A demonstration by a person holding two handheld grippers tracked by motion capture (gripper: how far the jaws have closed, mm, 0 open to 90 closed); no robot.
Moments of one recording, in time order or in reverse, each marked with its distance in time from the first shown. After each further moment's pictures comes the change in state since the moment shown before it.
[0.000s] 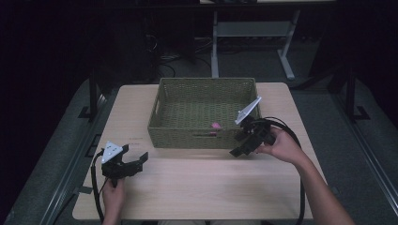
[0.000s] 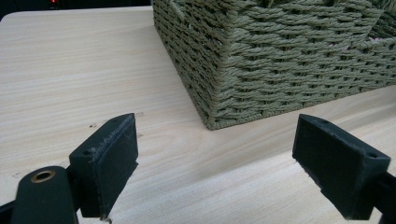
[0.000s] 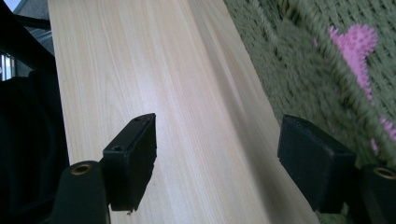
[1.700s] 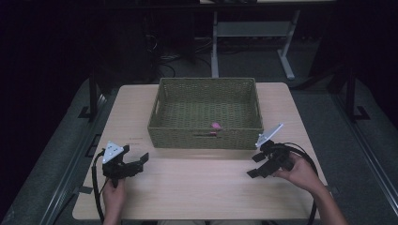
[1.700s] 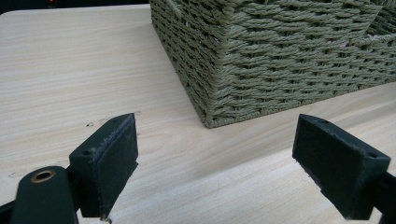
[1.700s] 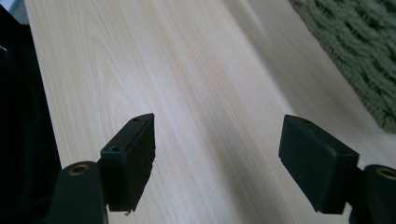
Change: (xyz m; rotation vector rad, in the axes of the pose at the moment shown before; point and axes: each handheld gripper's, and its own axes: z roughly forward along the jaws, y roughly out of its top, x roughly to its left) left arm -0.002 0.000 0.001 0.002 -0.004 0.005; right arm 0.011 -0.090 0.018 -0.013 -0.024 0.113
